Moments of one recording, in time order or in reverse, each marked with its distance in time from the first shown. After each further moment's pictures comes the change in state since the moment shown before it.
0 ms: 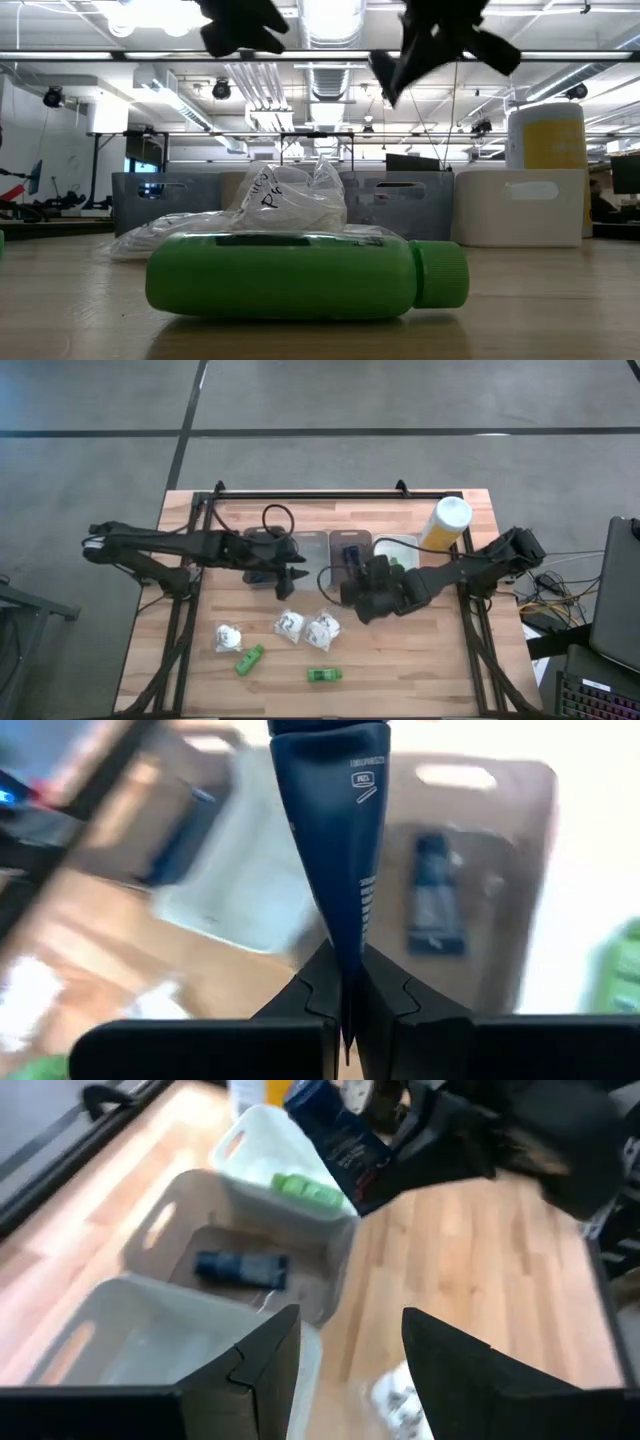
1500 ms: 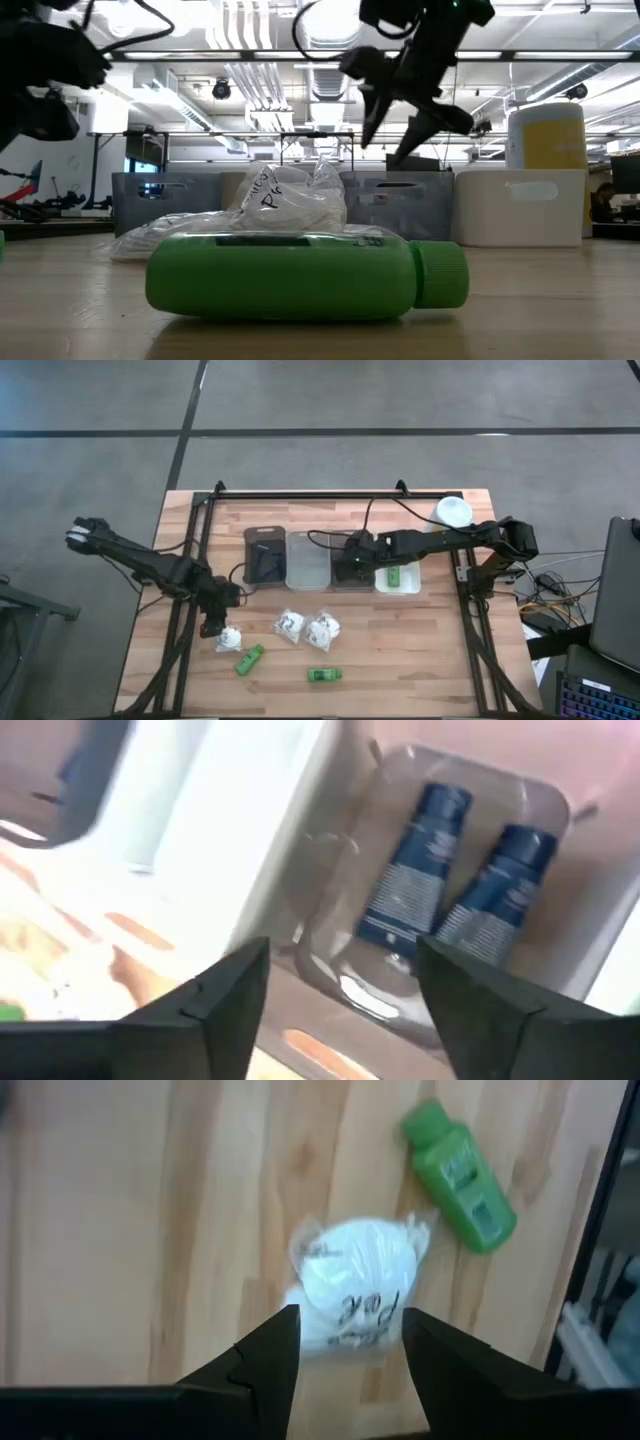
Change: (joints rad) left arm -0.278 -0.354 -0.483 -0.514 0.425 -0.258; right arm -0.379 0.010 -0.118 0.213 -0.556 -0.384
